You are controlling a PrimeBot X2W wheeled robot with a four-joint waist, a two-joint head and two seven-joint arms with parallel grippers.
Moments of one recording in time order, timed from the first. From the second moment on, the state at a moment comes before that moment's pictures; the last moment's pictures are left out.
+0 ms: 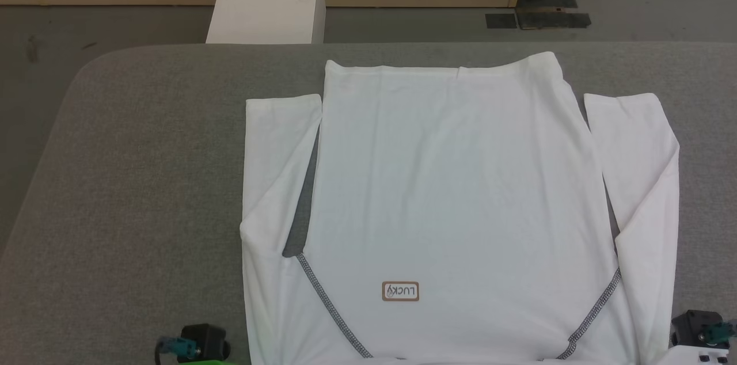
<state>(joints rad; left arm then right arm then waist) 0.17 0.33 -0.33 0.02 -0.76 0.07 0.45 0.24 -0.06 -0.25 -0.04 0.16 0.13 0.73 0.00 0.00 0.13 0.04</state>
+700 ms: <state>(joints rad) 0.10 0.30 -0.36 0.02 -0.73 0.04 0.40 -0.16 -0.09 -0.31 -0.08 0.22 0.13 0.34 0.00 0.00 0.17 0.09</state>
